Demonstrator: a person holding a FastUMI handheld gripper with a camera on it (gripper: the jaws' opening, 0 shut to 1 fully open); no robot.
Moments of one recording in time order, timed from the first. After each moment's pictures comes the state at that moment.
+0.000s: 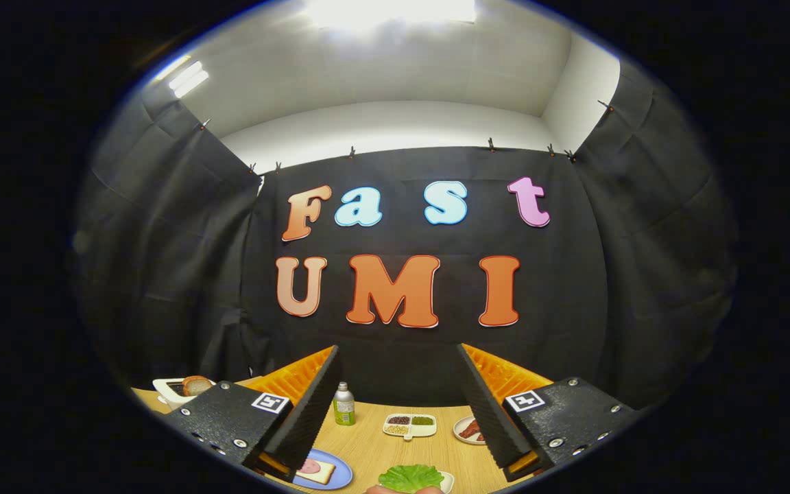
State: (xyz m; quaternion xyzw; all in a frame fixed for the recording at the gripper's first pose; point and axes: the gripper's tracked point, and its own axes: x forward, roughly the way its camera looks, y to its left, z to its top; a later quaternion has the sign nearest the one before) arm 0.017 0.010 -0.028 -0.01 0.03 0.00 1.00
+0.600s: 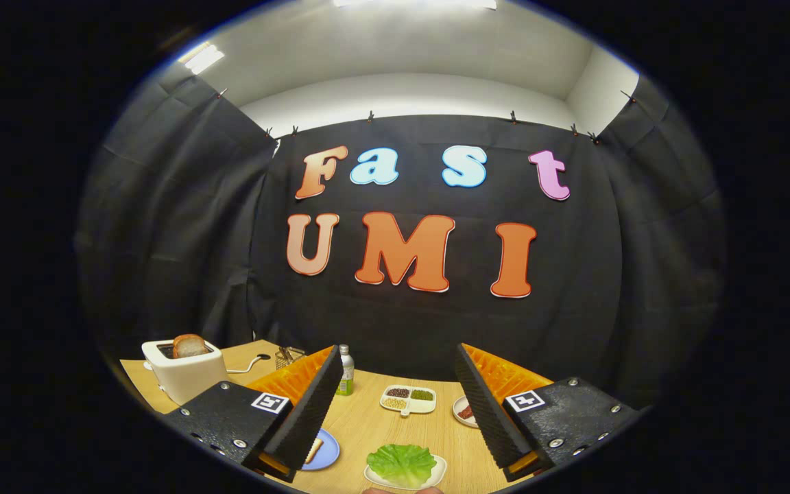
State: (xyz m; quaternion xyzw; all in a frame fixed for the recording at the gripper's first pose) arm 0.015 0.012 -0.106 -0.05 0.11 0.04 0.99
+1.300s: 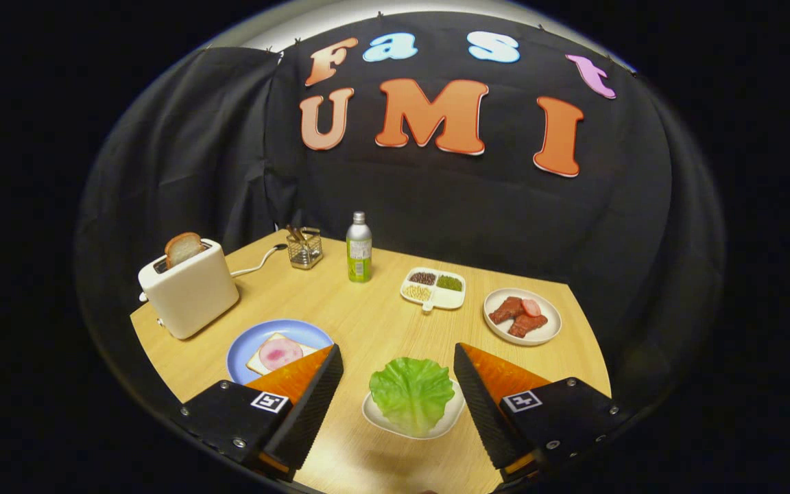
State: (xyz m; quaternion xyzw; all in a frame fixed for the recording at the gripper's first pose) arm -0.004 -0.006 -0.277 -0.04 0.40 0.10 0.91
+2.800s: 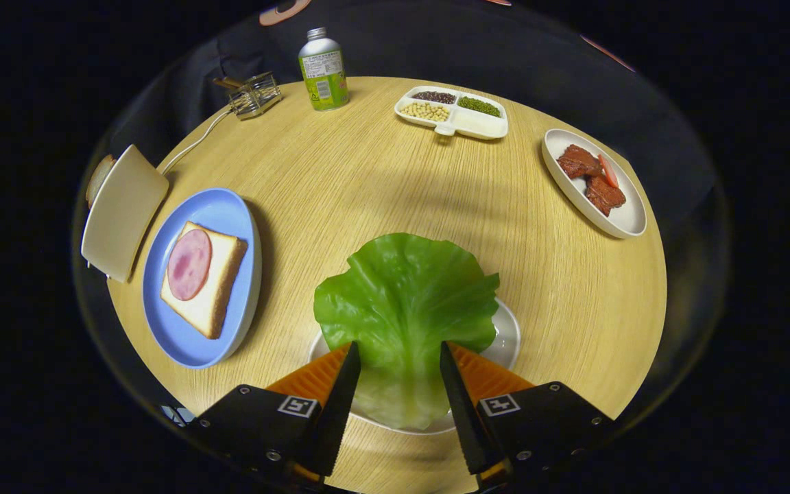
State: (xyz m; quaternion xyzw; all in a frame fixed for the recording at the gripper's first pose) arm -0.027 -0.017 -0.461 -0.06 0.68 0.10 0.72
